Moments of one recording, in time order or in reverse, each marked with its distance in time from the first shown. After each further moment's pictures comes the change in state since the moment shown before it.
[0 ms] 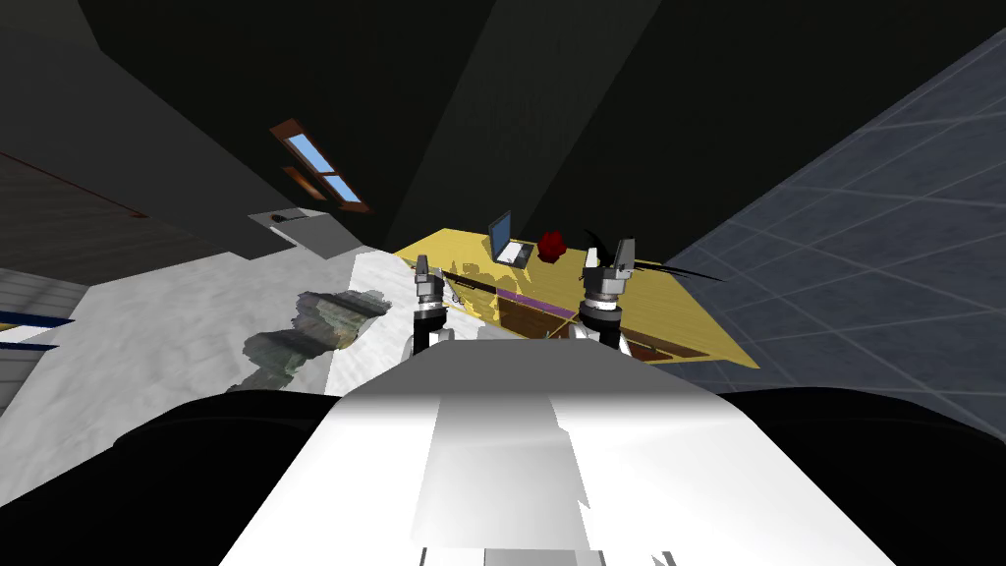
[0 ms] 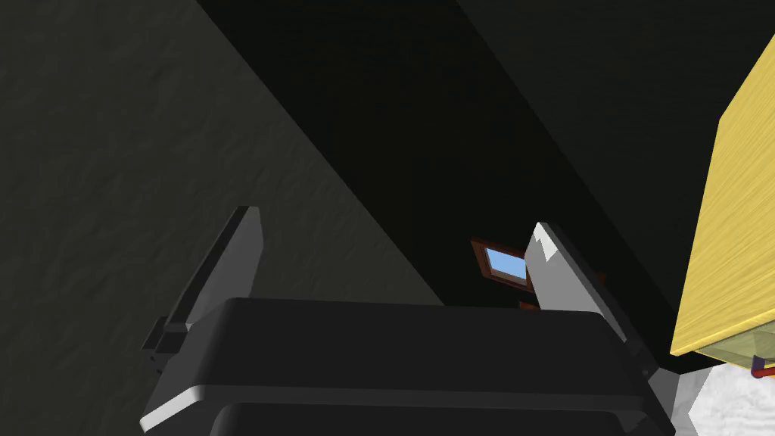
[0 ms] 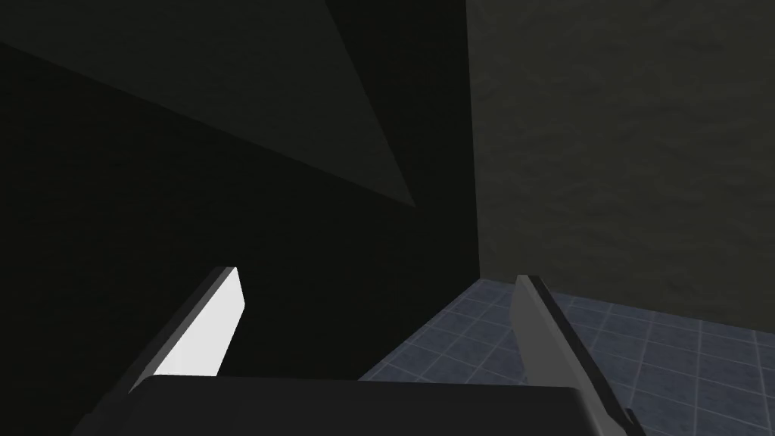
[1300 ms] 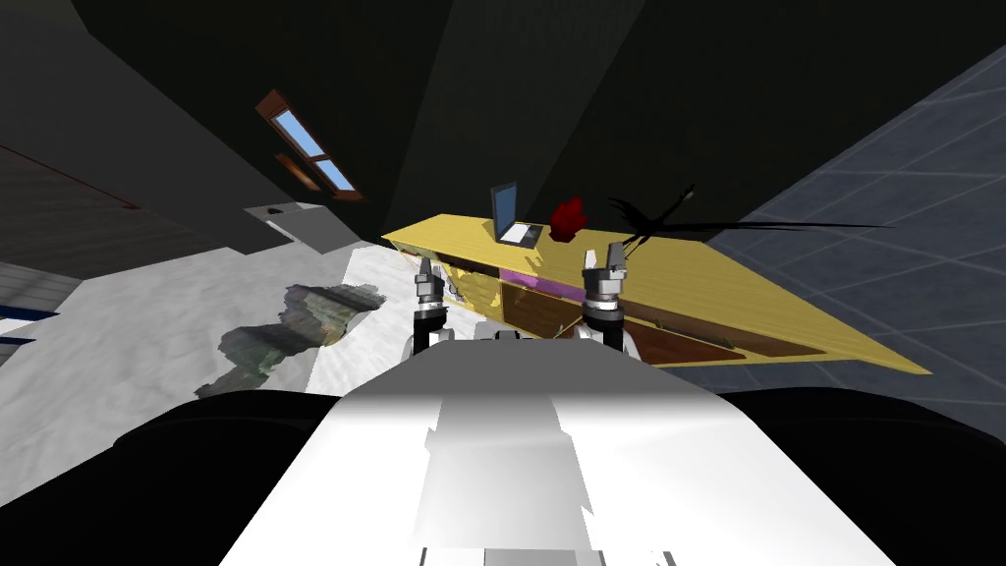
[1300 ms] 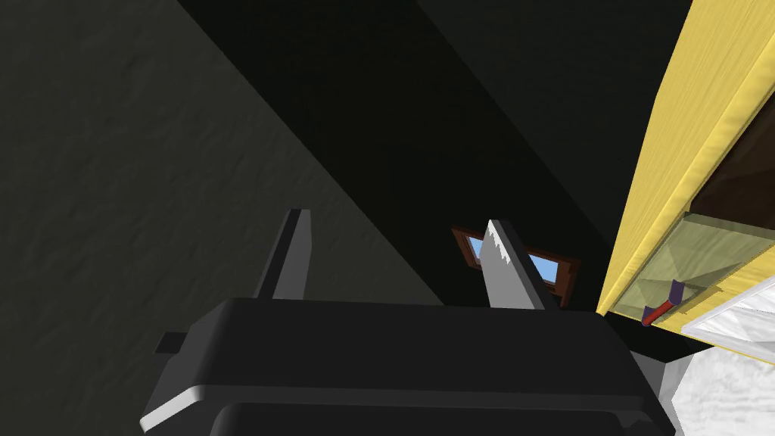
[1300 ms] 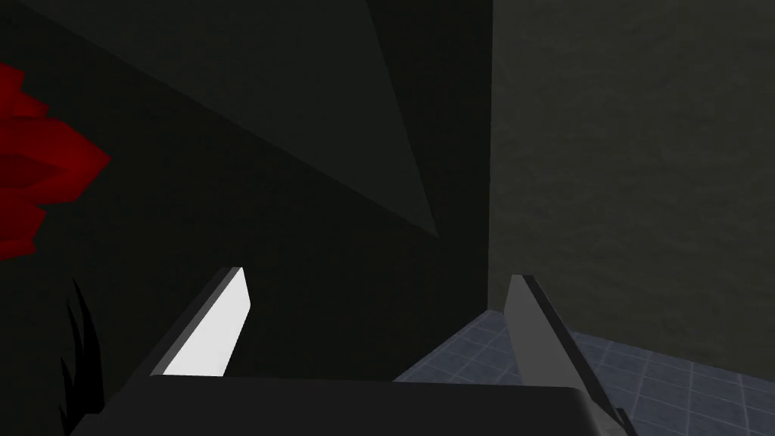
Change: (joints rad) left arm 0.000 0.000 0.000 0.000 0.000 0.000 0.000; right arm 0.003 -0.073 -0.030 0.015 0.033 0.019 0.012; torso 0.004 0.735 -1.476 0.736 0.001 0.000
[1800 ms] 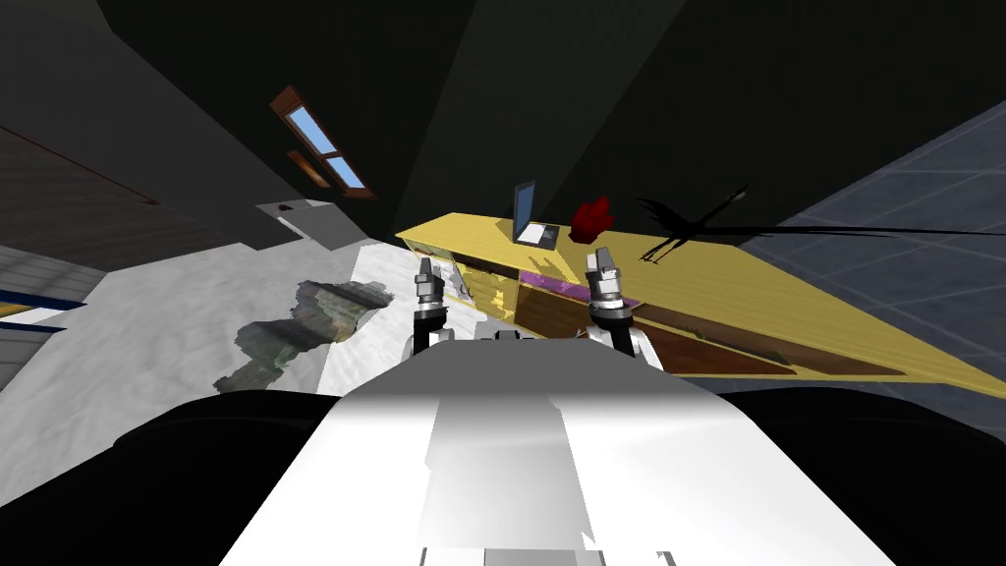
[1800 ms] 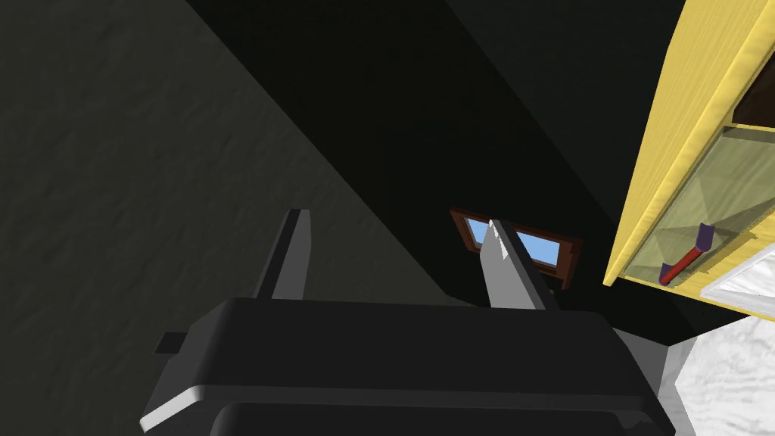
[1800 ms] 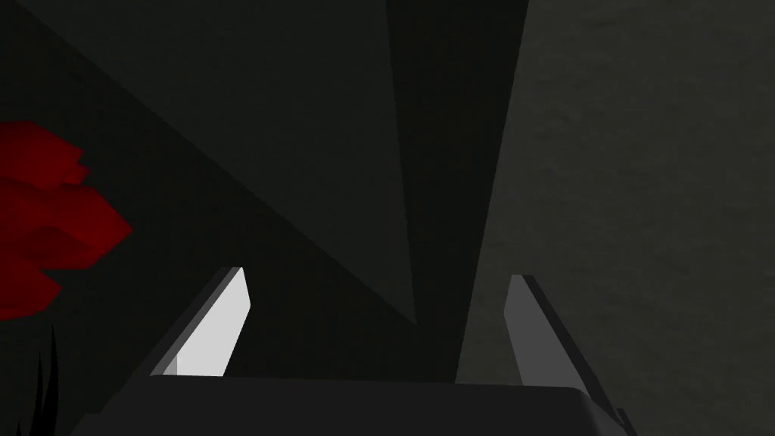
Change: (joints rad) left arm 0.000 0.000 0.000 0.000 0.000 0.000 0.000; right arm -0.002 -0.118 -0.084 0.036 0.088 0.052 0.030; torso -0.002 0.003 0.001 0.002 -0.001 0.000
